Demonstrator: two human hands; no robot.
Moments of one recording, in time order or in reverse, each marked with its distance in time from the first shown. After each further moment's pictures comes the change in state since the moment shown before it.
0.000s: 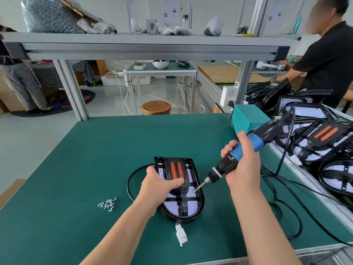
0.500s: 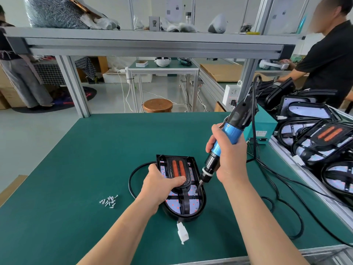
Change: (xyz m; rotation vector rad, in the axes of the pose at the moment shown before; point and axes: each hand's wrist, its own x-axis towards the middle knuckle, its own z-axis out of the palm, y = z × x) left_hand 0.004 -0.003 0.000 -0.019 -0.006 0.012; right_hand -0.014 0.011 0.030 -0.438 -0.262 -0.181
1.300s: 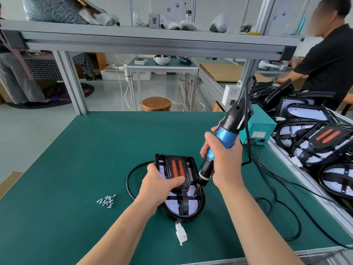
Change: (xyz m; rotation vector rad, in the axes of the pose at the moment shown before) left_hand 0.000 -0.003 0.001 -0.024 -0.001 0.022; right_hand -0.011 0.003 0.006 -0.104 -0.009 -0.014
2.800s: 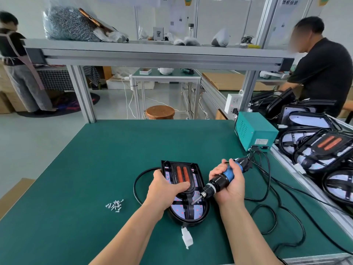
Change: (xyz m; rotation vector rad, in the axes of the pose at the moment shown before) left_hand -0.002 0.002 -0.001 -0.009 -0.016 -0.025; right_hand 0.002 0.061 -0.039 1.010 0.221 0.600
